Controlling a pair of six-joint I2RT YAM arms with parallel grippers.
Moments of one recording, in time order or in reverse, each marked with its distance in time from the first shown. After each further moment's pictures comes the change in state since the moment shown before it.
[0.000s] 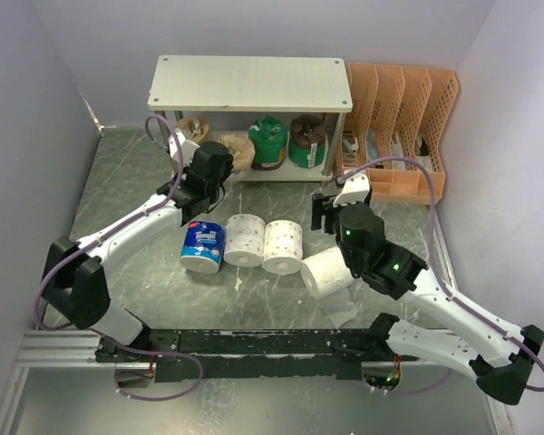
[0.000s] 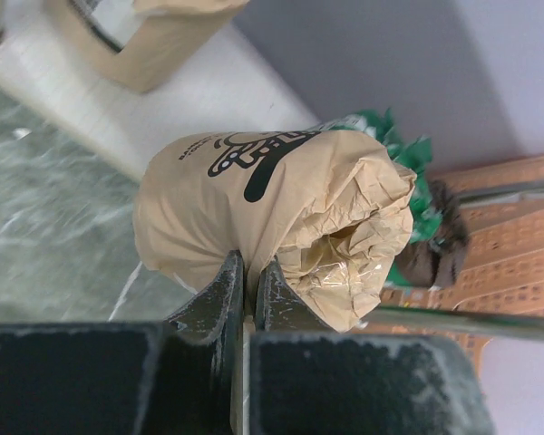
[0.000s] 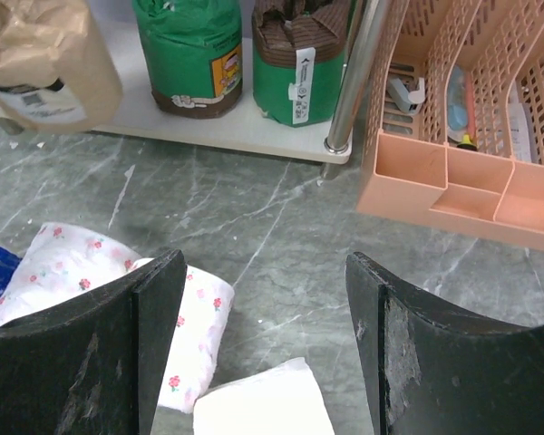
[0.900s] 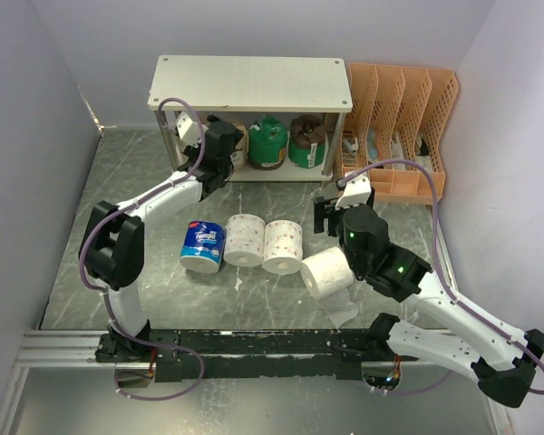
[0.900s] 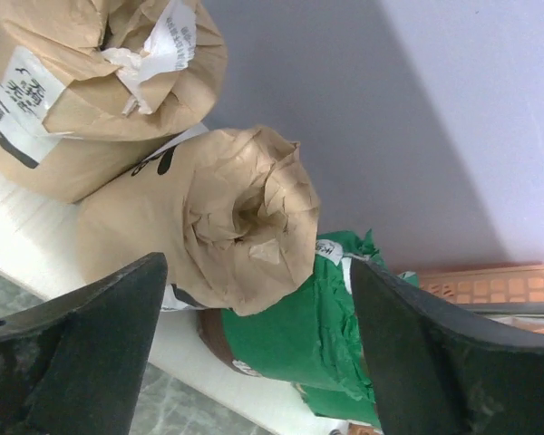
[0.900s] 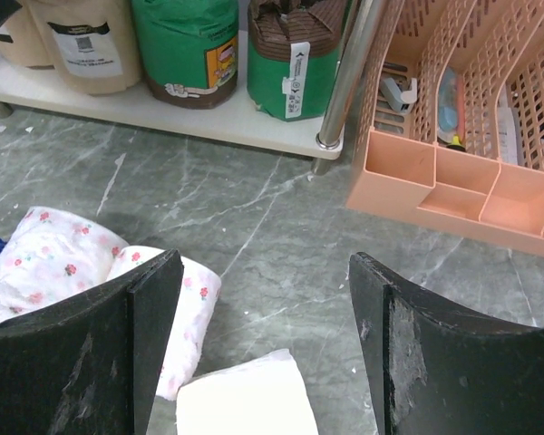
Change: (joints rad) left arm 0.089 0.333 0.206 0.271 -0.074 0.056; right arm 0.000 -0.035 0.001 -0.040 -0.008 -0.037
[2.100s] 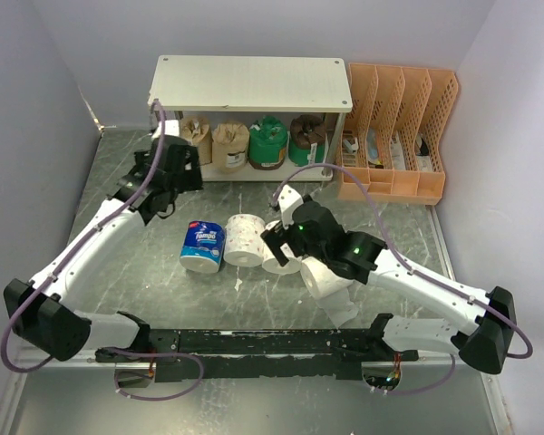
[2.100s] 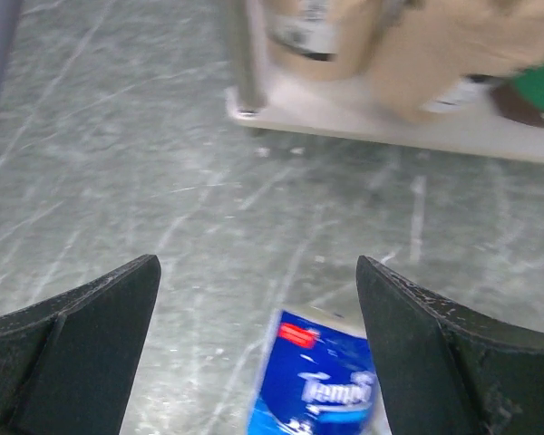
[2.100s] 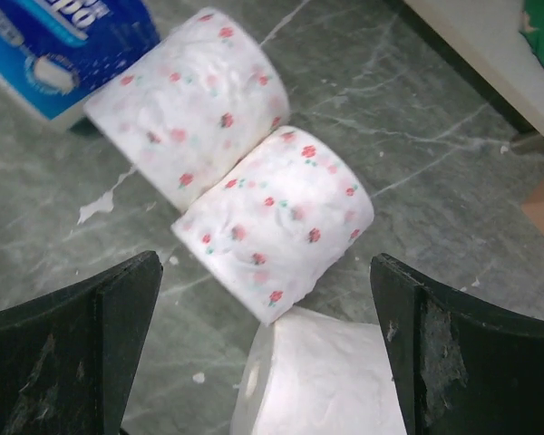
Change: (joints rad) left arm 0.032 -0.501 -0.100 -0.676 0.169 0.728; right arm 0.058 0.282 0.058 -0.105 -0.436 -0.083
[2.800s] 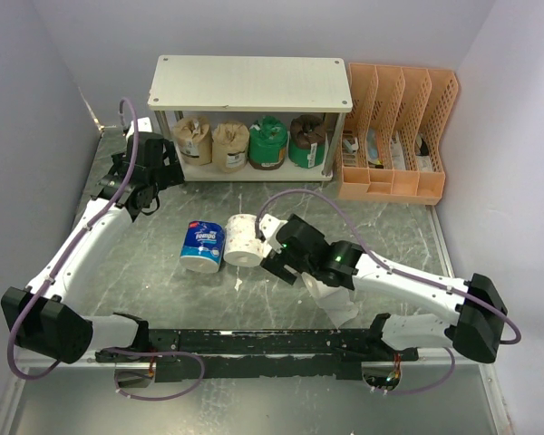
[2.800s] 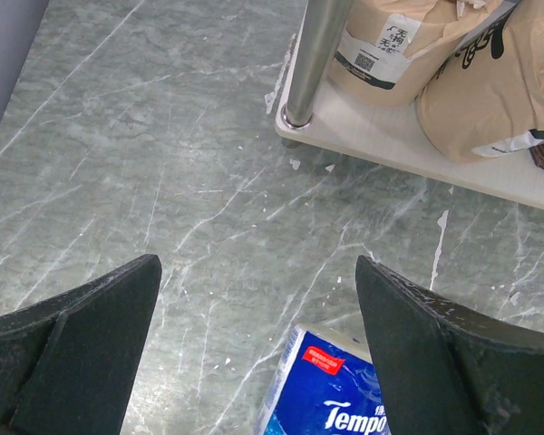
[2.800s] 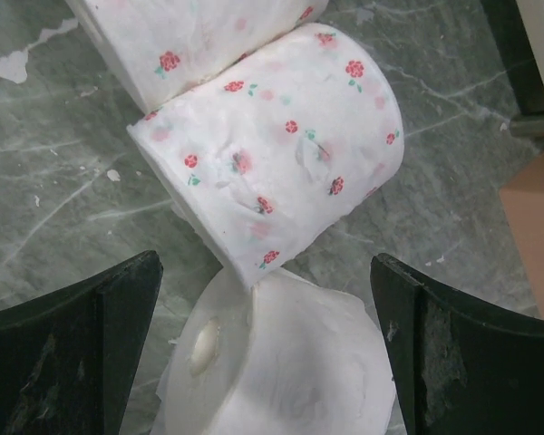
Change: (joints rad) left arm 0.197 -0.042 -0.070 0.023 0.093 -0.021; right arm 0.090 0.073 -0.079 -0.070 0.061 -0.211
